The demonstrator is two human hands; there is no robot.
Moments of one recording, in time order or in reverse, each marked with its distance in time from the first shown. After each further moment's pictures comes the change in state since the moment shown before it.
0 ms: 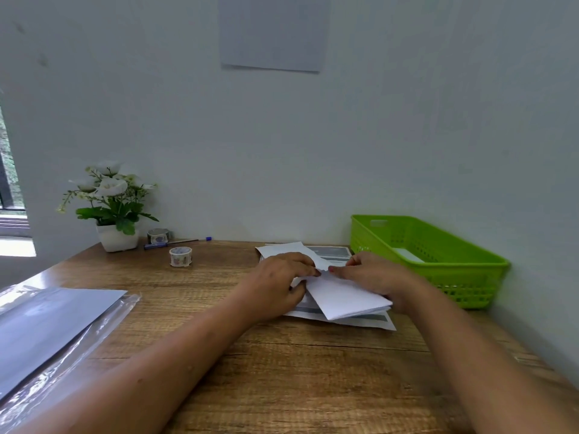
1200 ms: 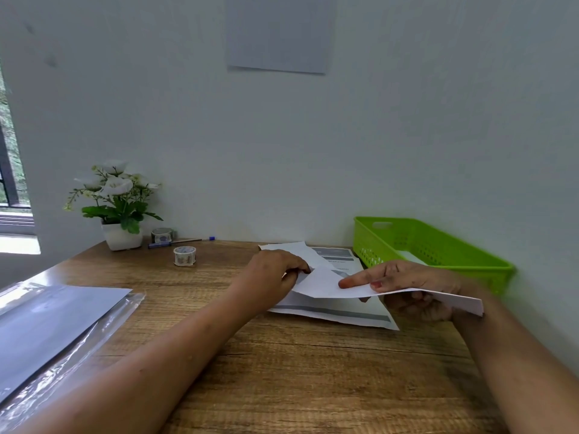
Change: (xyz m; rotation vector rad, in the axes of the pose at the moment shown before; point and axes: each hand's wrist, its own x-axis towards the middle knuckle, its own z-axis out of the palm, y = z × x) left_hand 0.000 -0.010 -0.007 -0.061 0.045 -0.122; right_hand -0.023 0.014 -0.047 0.318 -0.710 -0.094
